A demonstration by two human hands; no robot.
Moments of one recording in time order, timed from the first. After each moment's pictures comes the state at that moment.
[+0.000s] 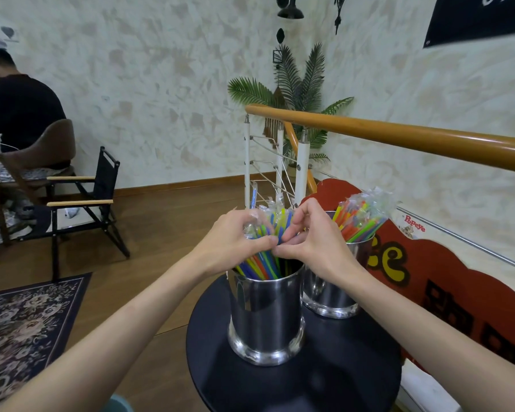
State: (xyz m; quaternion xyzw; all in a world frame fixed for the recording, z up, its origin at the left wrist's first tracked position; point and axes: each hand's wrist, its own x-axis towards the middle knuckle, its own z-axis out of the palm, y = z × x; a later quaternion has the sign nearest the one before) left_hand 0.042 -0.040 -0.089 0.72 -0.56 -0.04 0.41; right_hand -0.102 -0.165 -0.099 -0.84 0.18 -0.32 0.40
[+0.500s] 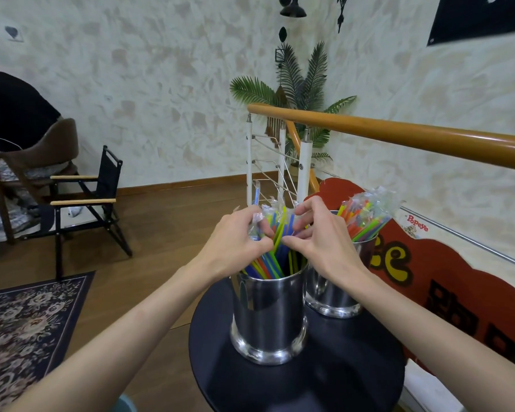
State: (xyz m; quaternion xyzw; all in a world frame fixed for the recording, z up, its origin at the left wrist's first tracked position) left_hand 0.035 -0.039 -0.094 0.73 -0.53 -0.01 0.43; right_hand -0.098 -0.170 -0.102 -0.87 0.21 -0.36 0.27
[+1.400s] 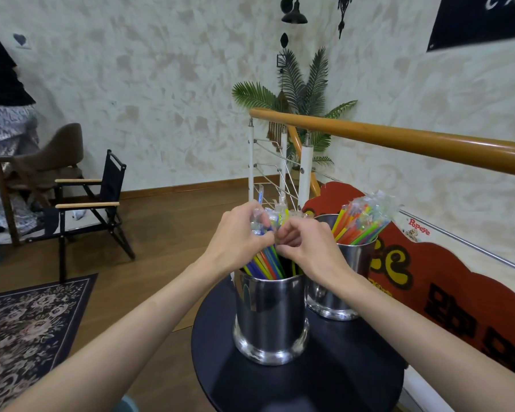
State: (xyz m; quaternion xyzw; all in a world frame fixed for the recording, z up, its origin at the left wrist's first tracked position) left_hand 0.036 -0.047 -0.091 0.73 -0.51 0.03 0.46; right_hand -0.081 -0.172 -0.114 -0.89 0.16 -0.33 0.27
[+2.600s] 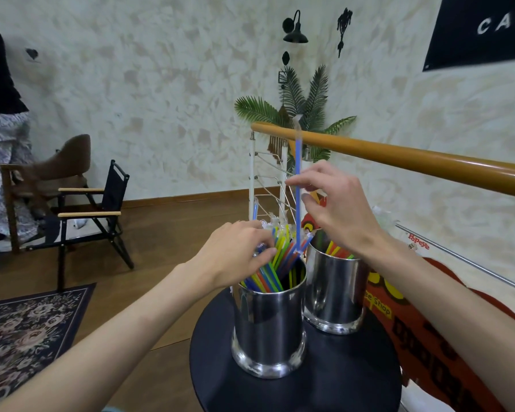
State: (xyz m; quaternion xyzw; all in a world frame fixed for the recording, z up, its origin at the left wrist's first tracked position) left_hand 0.040 -0.034 -0.075 0.74 -0.63 0.17 0.17; right_hand -0.106 -0.183 -0.023 -0.87 0.00 -0.48 0.07
